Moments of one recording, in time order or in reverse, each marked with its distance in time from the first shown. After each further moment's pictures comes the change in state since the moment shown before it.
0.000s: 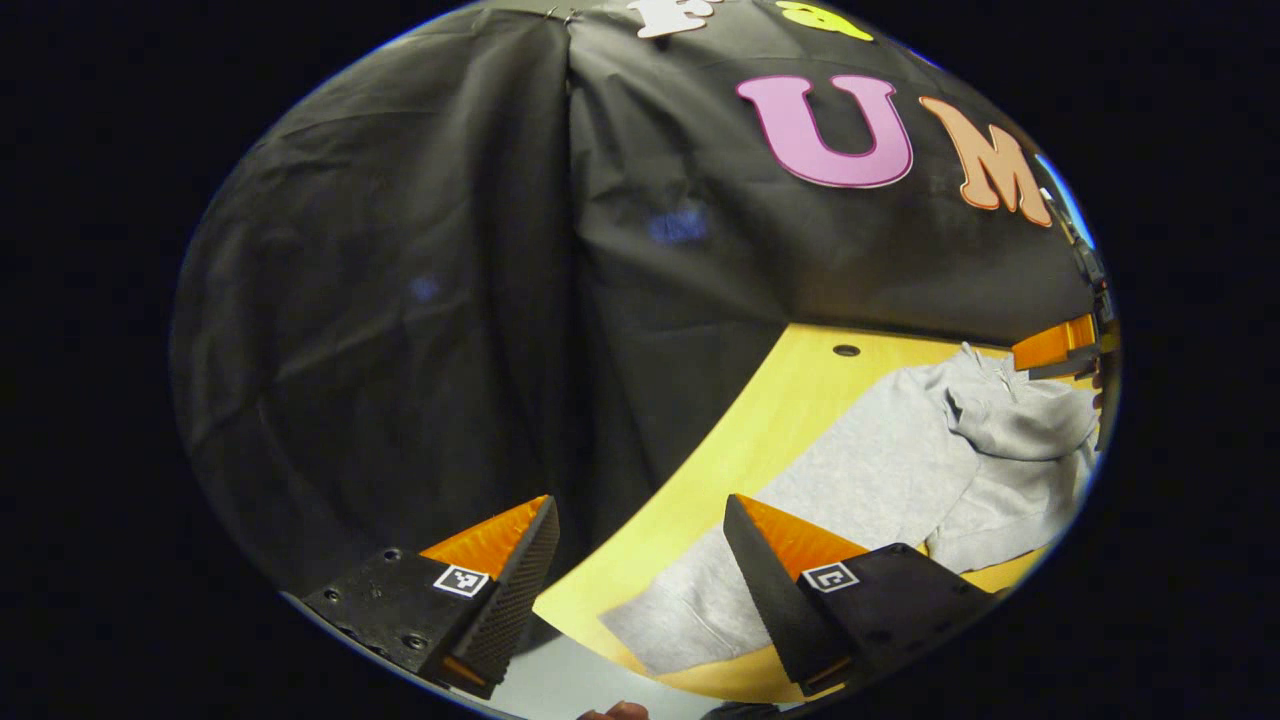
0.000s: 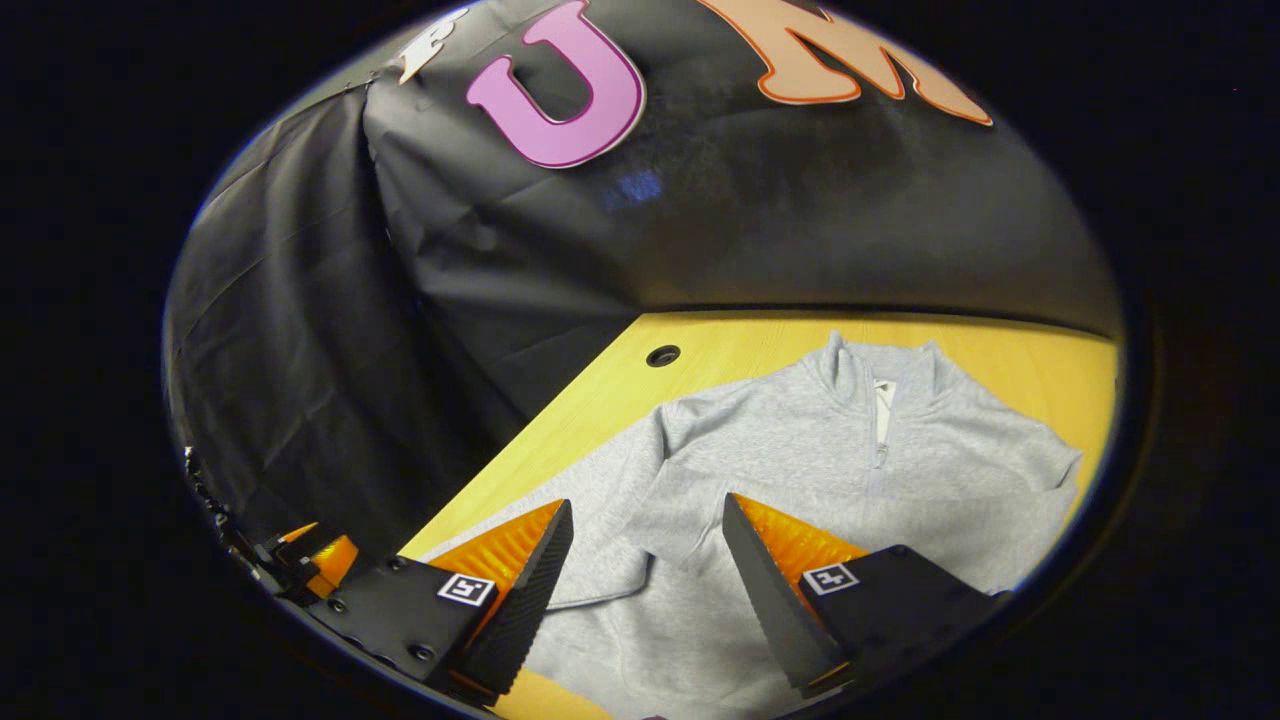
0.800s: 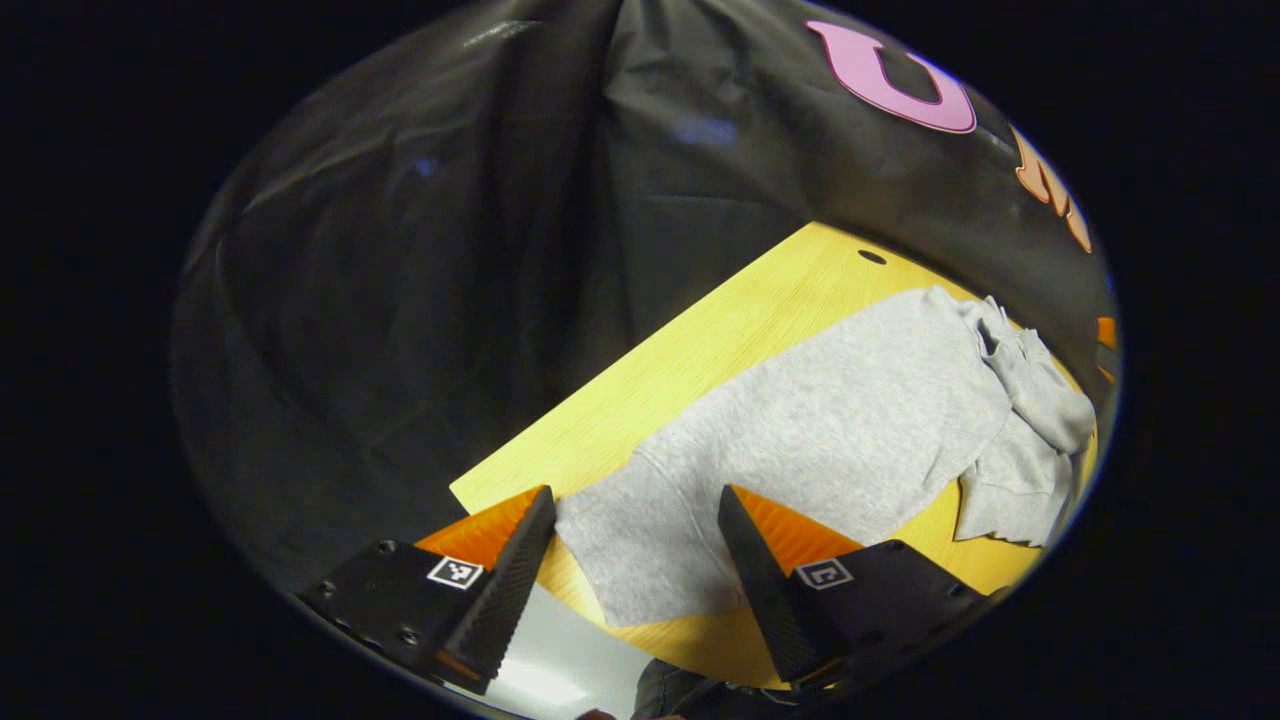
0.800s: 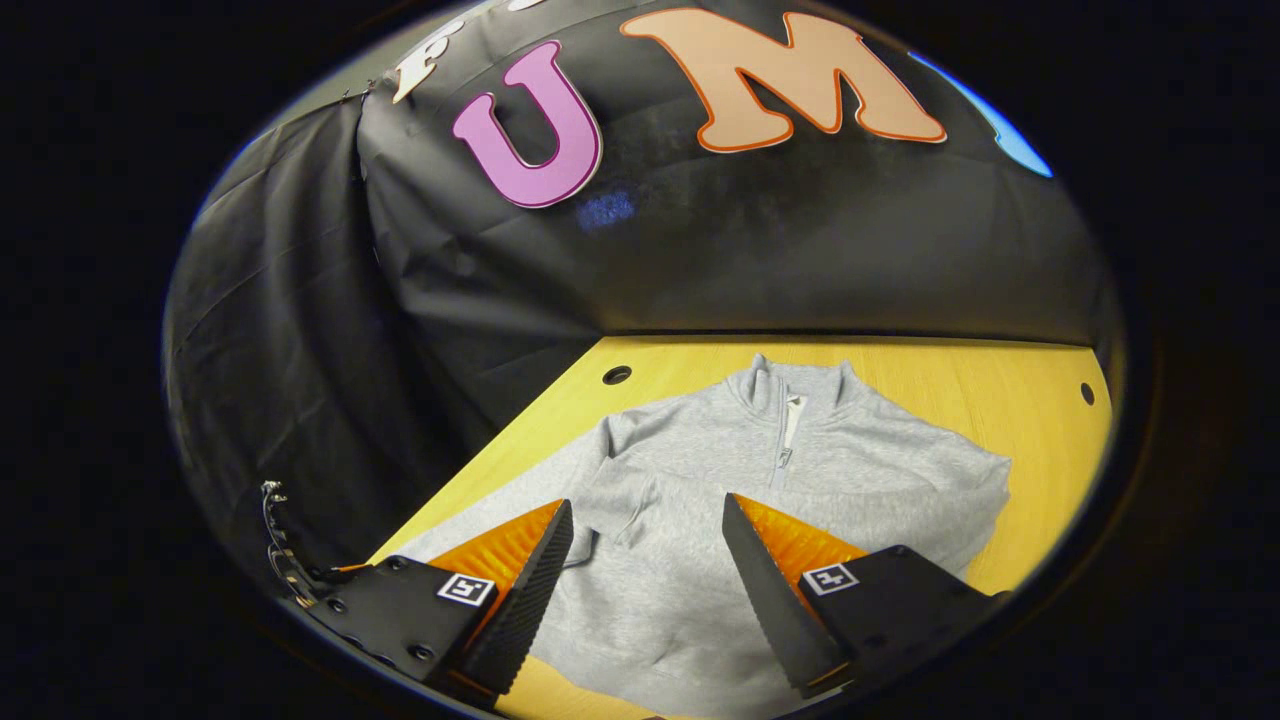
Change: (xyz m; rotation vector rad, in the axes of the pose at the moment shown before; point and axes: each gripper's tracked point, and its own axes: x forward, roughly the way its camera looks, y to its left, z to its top) left arm 0.015 -0.010 -0.104 -0.161 0.313 -0.036; right arm -0.069 -0.051 0.010 0.008 -0.052 -0.089
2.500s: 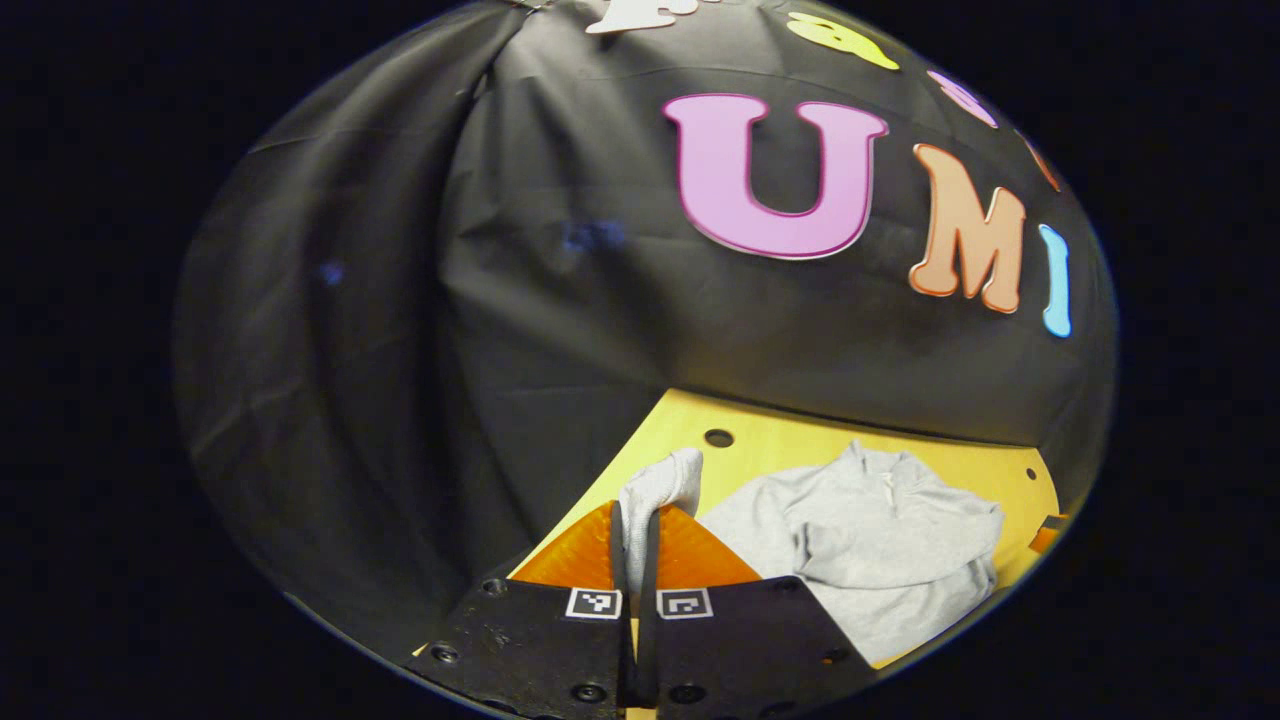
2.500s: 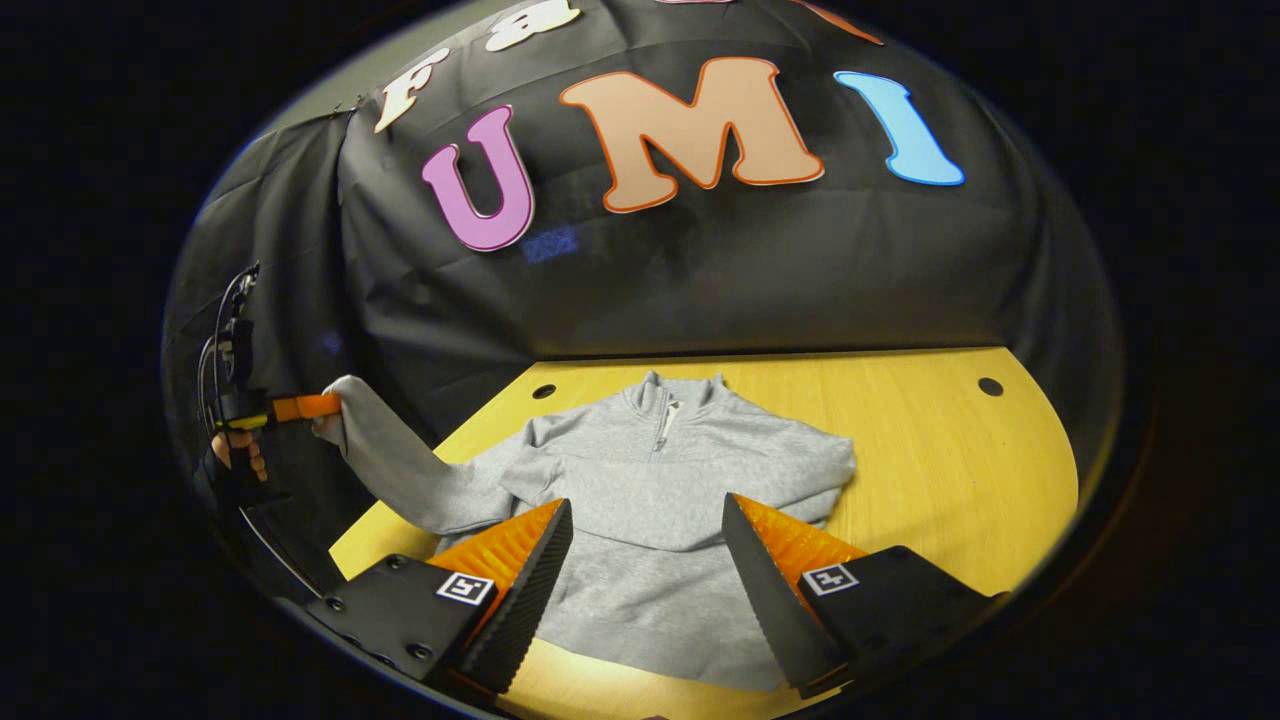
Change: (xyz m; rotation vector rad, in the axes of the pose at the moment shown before) left arm -0.063 -0.197 0.252 0.162 -0.342 -0.295; right arm -0.127 -0.093 -0.018 0.022 -0.124 -0.179
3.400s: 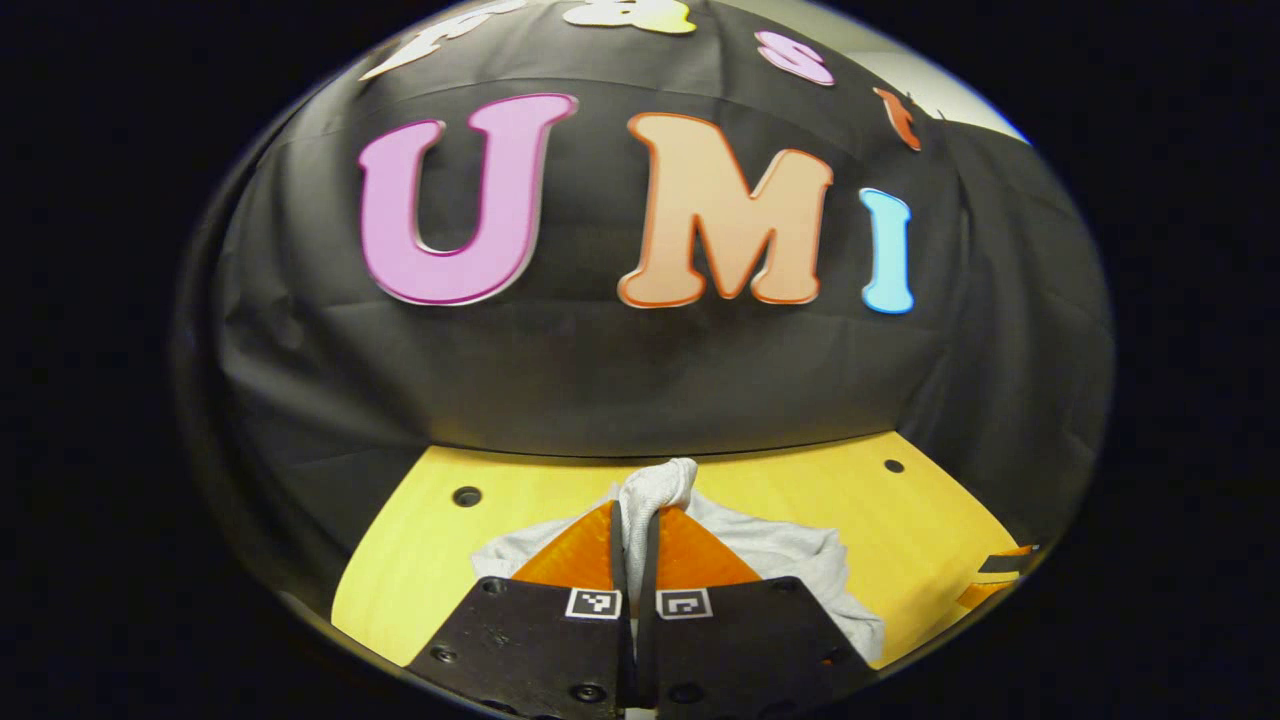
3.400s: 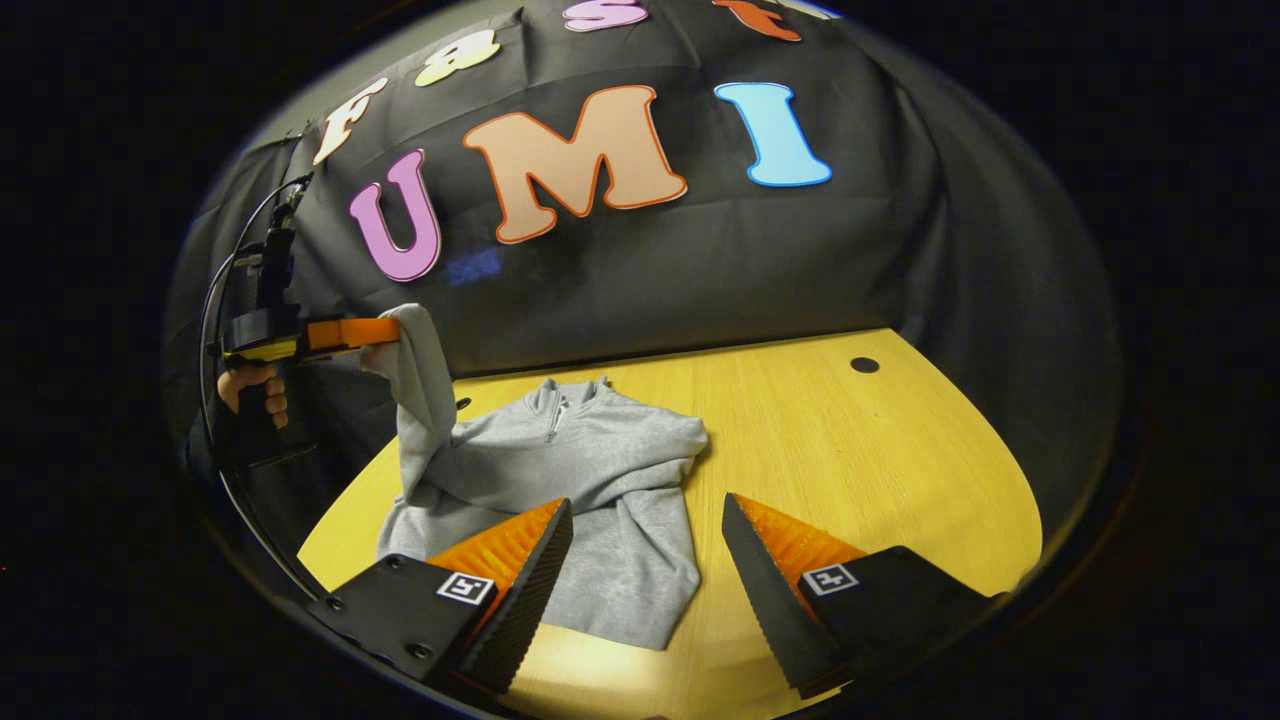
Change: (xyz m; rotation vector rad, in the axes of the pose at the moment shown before) left arm 0.006 -0.303 0.029 0.158 -0.039 -0.472; right arm -0.090 -0.109 -0.013 0.075 -0.053 -0.215
